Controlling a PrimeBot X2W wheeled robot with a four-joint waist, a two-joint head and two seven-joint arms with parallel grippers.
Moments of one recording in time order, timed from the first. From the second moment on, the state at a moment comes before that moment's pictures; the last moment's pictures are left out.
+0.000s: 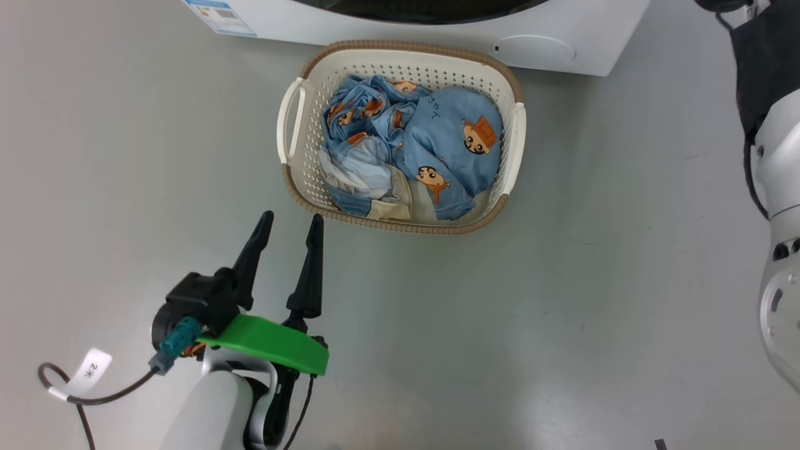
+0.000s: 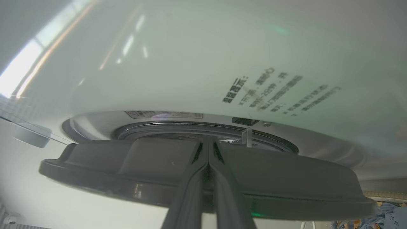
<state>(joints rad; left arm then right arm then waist) -0.35 0.03 -0.33 0.23 -0.40 0.01 -0.26 -1.44 -0.14 -0.17 1.00 1.19 0.13 0.41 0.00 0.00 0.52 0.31</state>
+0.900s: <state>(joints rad) -0.37 0.03 -0.34 0.22 -0.41 0.01 -0.26 -1.50 -0.16 -0.19 1.11 1.25 0.13 0.63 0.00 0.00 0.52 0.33</state>
